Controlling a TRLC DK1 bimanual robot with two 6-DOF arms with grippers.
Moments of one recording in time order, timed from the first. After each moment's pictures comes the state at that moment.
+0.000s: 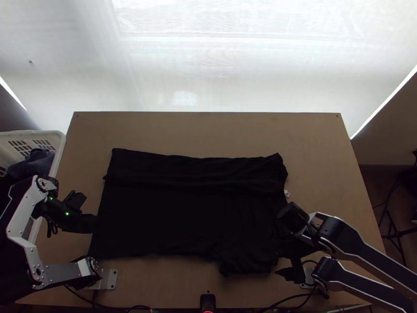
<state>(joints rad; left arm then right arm) 0.53 1.38 0.86 -1.37 0.26 0.67 0.85 0.91 0.71 -1.16 -0.36 -0.77</state>
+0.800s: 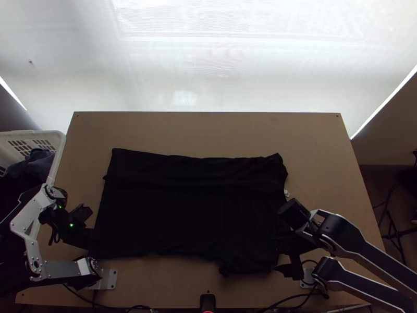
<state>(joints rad) 0.53 1.44 0.74 -1.35 0.12 0.77 0.82 0.92 0.74 -1.15 -0.36 -0.79</state>
